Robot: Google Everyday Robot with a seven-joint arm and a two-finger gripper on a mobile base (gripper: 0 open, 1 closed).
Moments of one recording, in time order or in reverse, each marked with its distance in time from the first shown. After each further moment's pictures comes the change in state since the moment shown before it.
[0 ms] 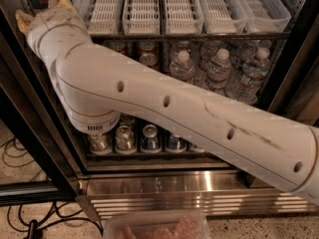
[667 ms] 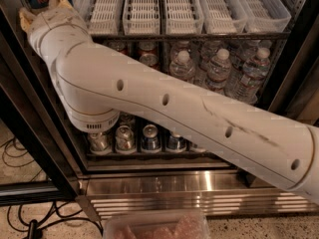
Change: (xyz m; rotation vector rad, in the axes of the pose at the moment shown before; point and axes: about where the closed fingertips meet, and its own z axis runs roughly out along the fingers) arm 0.003 -0.001 0.003 0.007 0.010 0.009
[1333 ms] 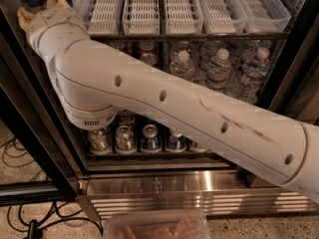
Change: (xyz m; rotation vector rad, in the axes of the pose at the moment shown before) arm 0.005 0.000 0.007 -0.003 0.011 0.014
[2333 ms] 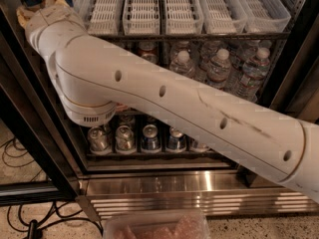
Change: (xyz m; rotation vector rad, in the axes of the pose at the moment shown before) arm -0.002 0.002 0.004 -0.016 0.003 0.007
